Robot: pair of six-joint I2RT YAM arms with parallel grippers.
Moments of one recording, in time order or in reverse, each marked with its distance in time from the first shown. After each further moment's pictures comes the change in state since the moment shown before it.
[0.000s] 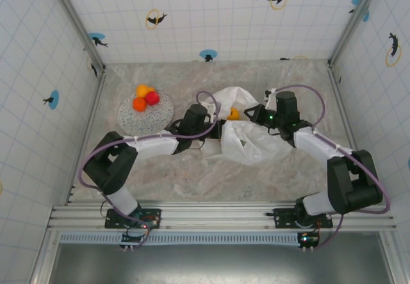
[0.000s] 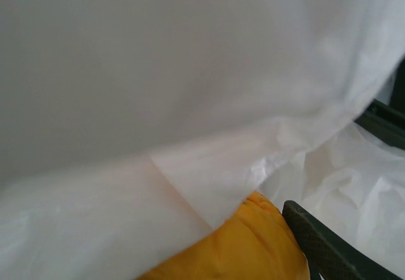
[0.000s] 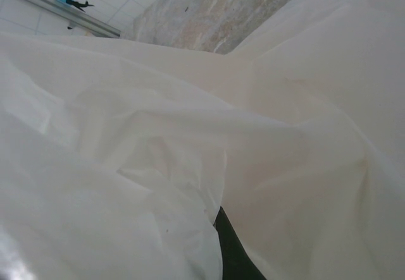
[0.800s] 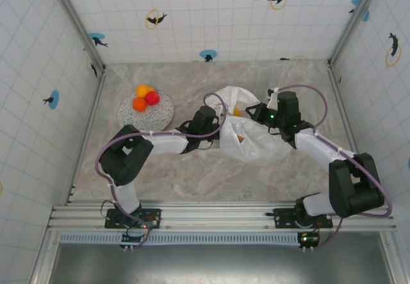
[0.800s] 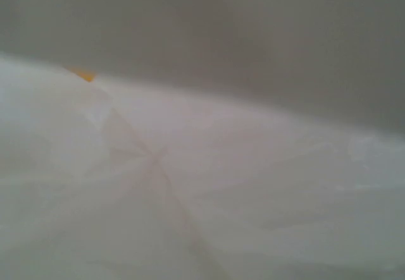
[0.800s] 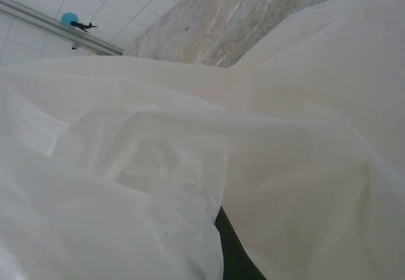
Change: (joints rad) left arm -0.035 0.131 0.067 0.063 -0.001 -0.077; right arm 0.001 -0.023 -0.008 0.017 0.040 0.036
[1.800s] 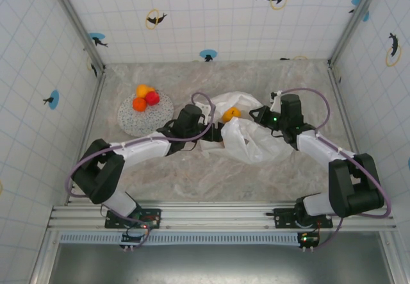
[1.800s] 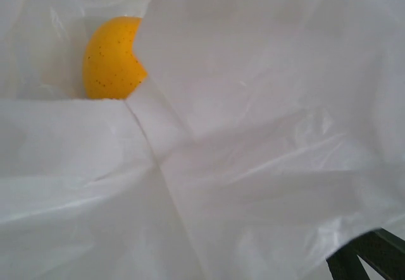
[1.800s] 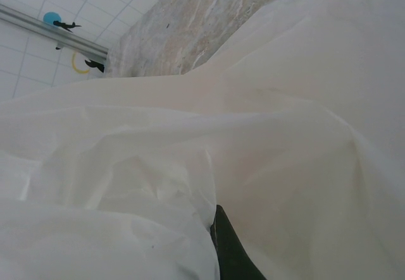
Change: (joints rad) left arm 0.055 -0.272 -0.105 -0.259 -0.071 0.273; right arm -0.042 -0.003 -0.042 0.000 -0.013 -0.021
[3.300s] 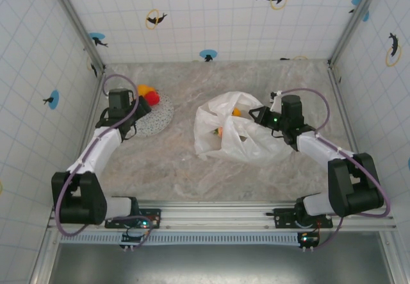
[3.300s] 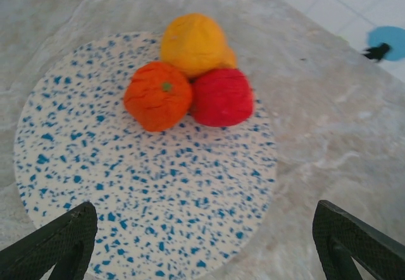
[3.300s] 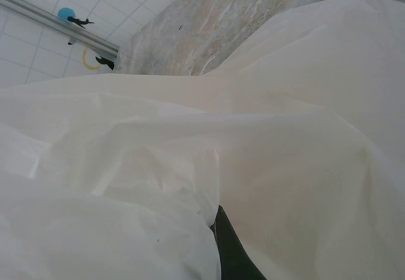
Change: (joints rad) left arm 0.694 -0.218 0.024 -0.368 -0.283 -0.056; right arm -0.009 0.007 -0.021 0.069 -0.034 -0.034
